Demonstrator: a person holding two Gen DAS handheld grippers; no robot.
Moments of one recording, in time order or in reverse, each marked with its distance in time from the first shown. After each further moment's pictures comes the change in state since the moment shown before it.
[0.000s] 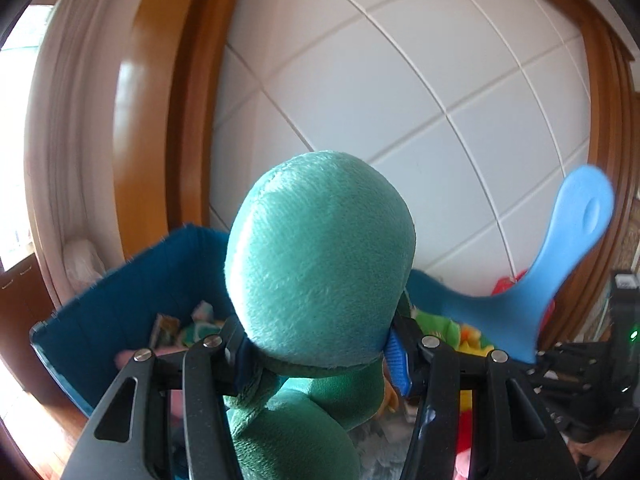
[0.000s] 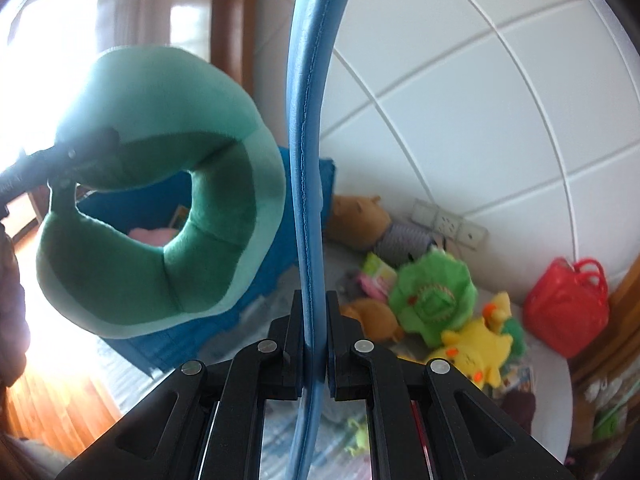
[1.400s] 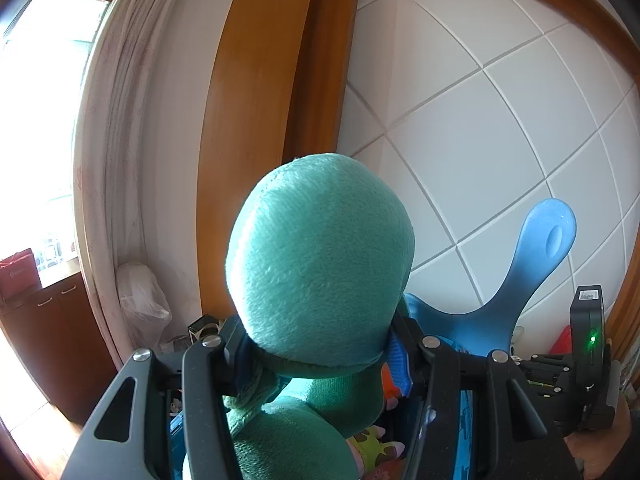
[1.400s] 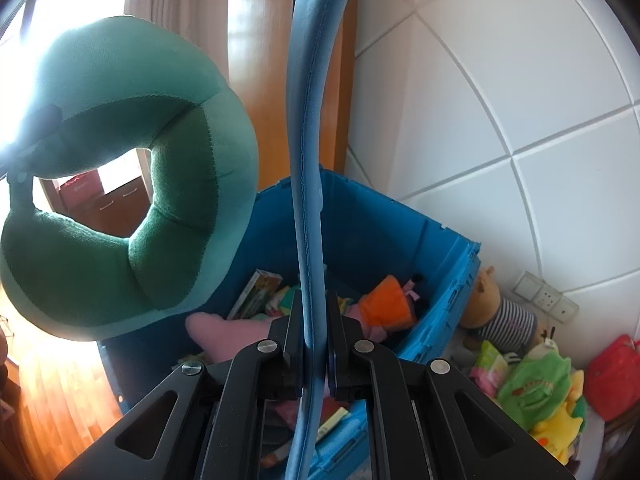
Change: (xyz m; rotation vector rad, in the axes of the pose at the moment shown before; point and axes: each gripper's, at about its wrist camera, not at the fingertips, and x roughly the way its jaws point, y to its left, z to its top) left arm 0.015 0.254 0.074 -0.052 -0.088 0.142; right arm 0.167 0.192 0.171 -0.042 0.027 0.088
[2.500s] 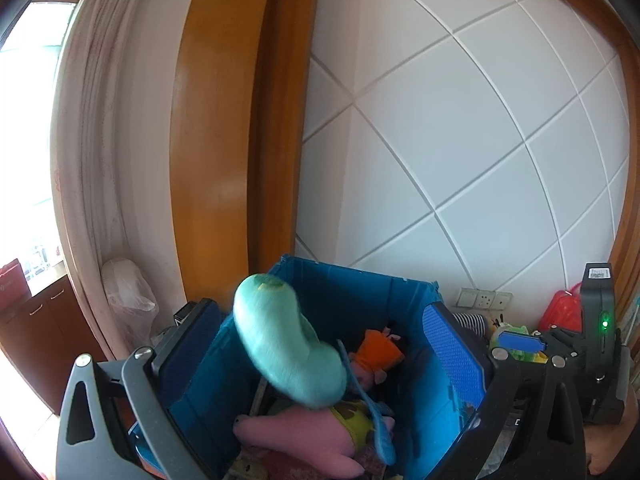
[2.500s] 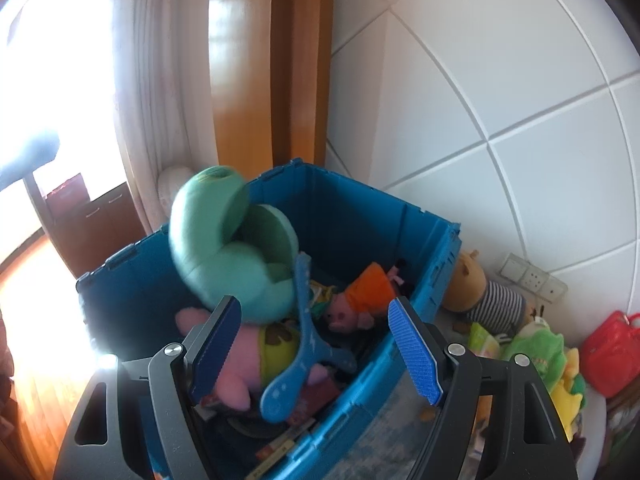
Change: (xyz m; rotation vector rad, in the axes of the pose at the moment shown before) left arm 0.001 -0.039 -0.019 0.078 0.080 -0.049; right arm -0.012 -0.006 -0.023 0.053 -0.006 -0.057
